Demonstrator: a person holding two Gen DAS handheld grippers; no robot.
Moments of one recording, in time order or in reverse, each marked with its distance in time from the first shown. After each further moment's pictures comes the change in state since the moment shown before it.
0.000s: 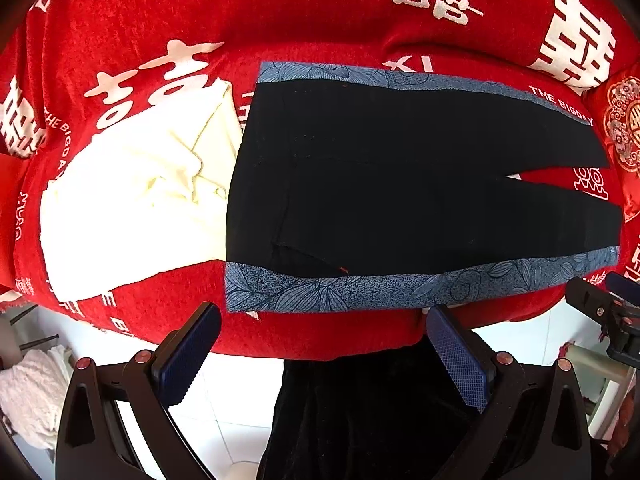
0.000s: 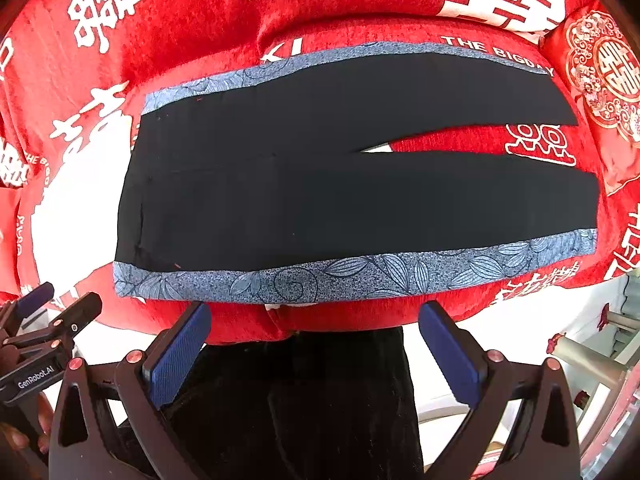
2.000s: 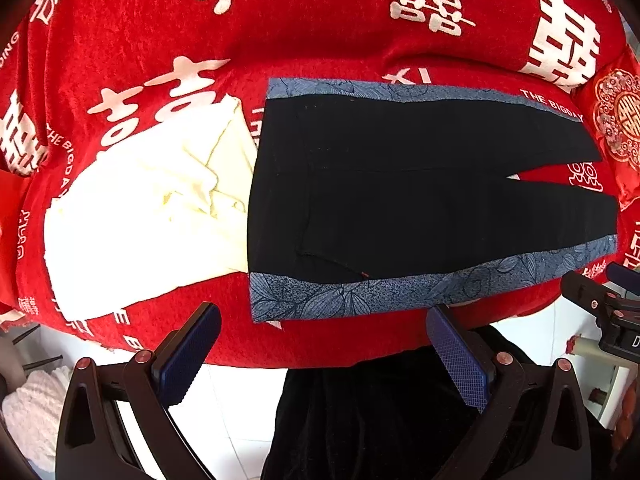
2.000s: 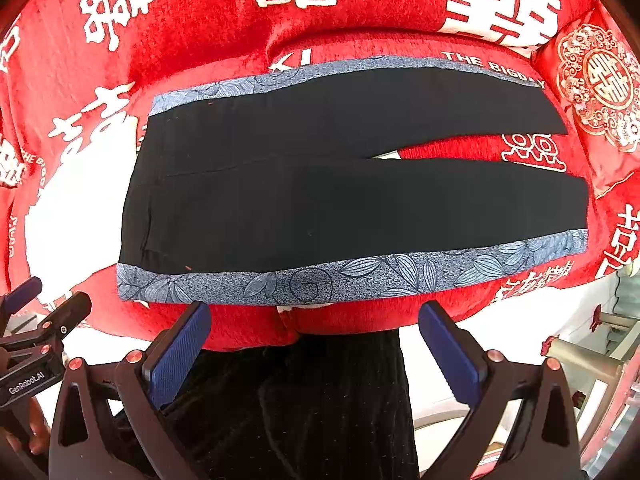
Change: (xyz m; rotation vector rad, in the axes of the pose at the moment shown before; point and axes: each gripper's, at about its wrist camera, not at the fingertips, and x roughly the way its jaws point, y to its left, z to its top) left arm -0.010 0.025 -0.006 0.053 -0.053 -0.013; right arm -0.008 0.030 -0.013 0.004 -0.050 -0.056
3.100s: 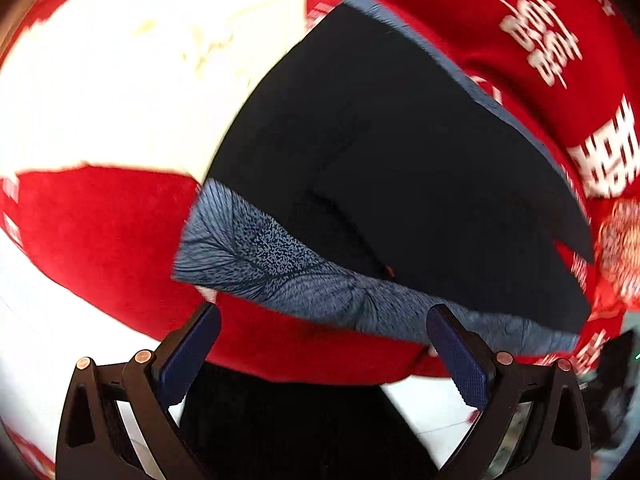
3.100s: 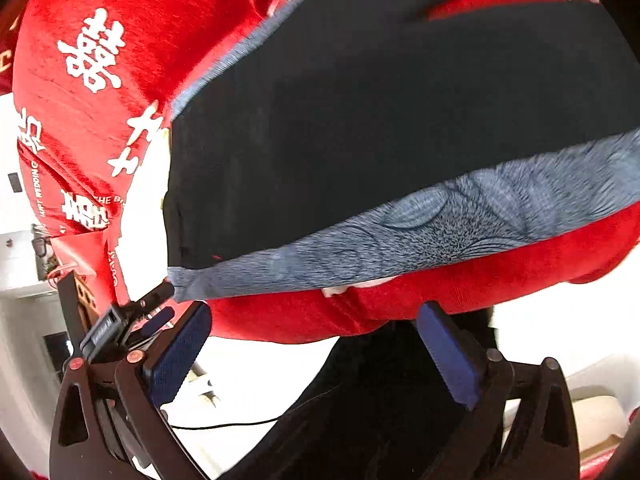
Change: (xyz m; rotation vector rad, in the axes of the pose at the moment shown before) left arm 0.143 0.050 -0.049 -0.471 0.051 -0.279; right arm 0.147 -0.075 -0.039 0.251 0.123 0.579
